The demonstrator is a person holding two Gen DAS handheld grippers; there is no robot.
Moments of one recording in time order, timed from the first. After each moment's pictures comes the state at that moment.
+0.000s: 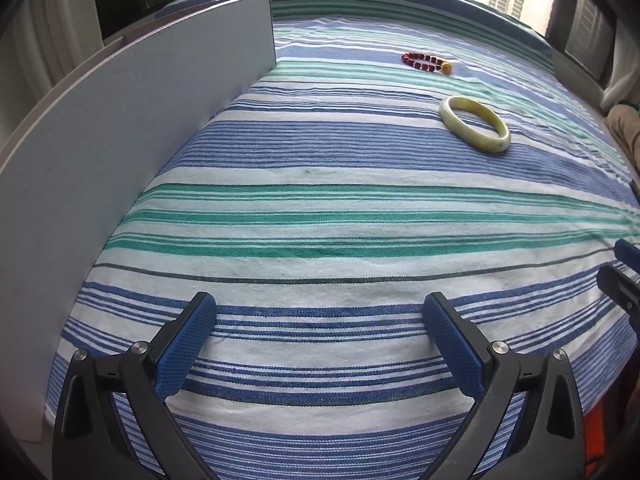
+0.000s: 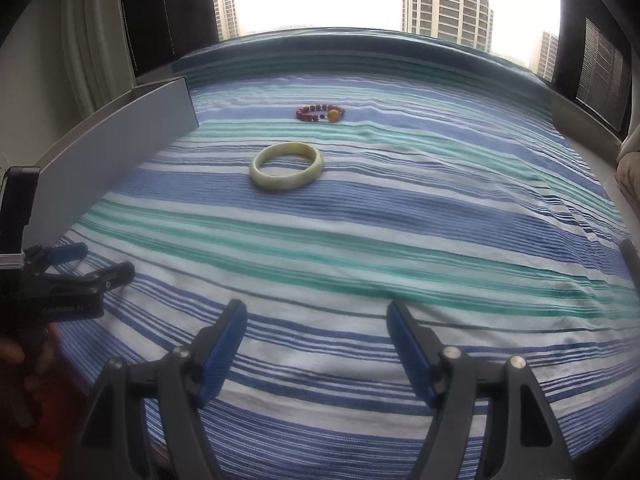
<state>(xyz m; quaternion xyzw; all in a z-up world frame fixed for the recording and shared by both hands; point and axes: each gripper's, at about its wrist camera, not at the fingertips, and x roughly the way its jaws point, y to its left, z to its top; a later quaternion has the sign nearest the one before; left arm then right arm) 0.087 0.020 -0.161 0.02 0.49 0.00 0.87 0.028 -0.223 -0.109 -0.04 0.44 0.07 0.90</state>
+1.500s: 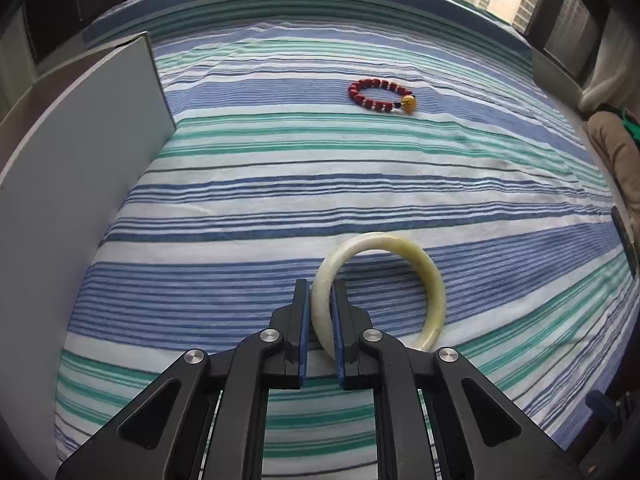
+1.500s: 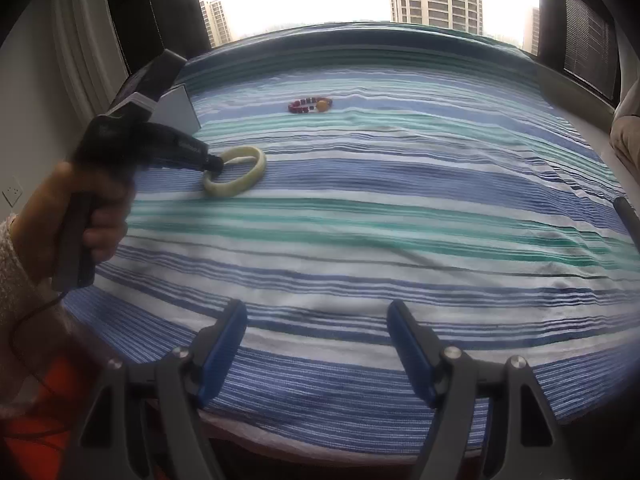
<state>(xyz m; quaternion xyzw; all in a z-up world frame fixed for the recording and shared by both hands) 0.205 -0.017 -0.137 0.00 0.51 -0.06 0.85 -0.007 -0.251 -0.101 0.00 0.44 0.07 0.89</state>
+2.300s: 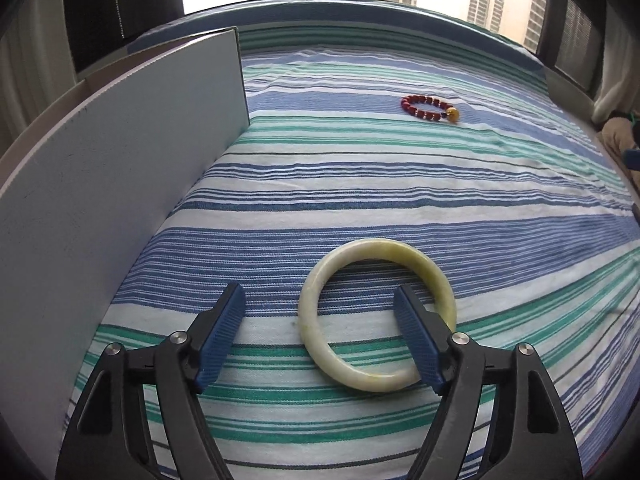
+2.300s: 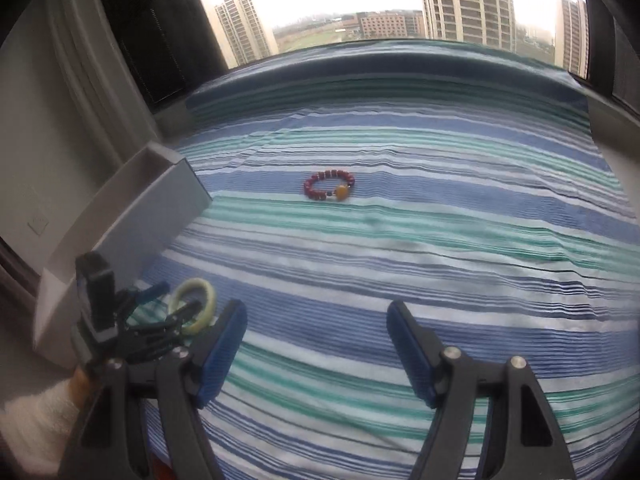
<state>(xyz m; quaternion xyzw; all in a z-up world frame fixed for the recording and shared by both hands) 0.164 0.025 -0.152 0.02 0.44 -0.02 0.90 0.182 -0.275 -0.029 0.07 0.49 0.14 0.86</state>
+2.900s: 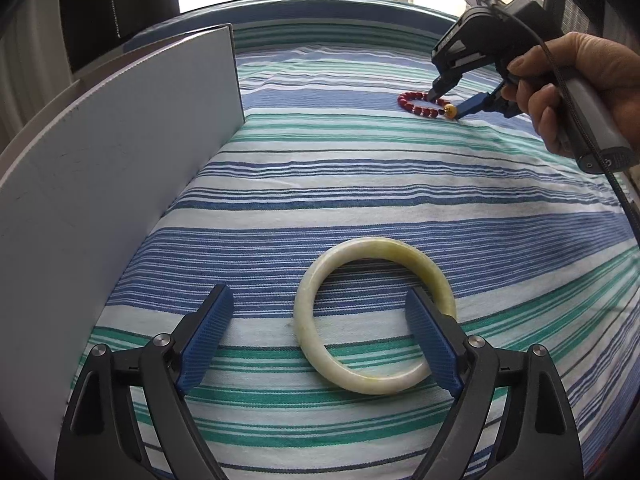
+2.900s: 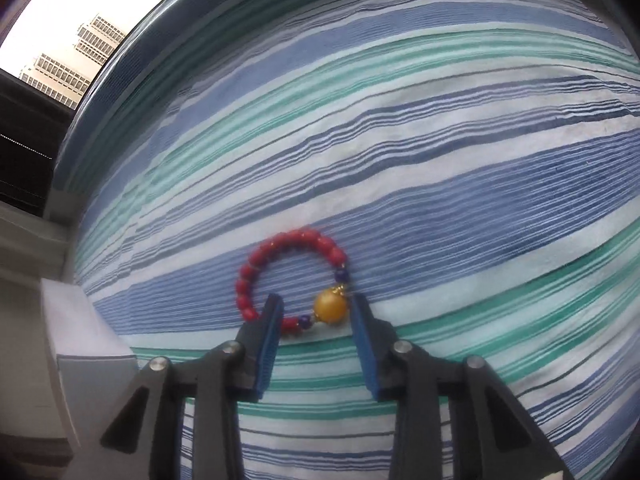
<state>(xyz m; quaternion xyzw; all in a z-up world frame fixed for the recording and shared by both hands) 0.166 0.020 -0.155 0.02 0.44 -0.03 0.90 0.382 -0.220 -0.144 0.17 0.57 -0.02 0.80</state>
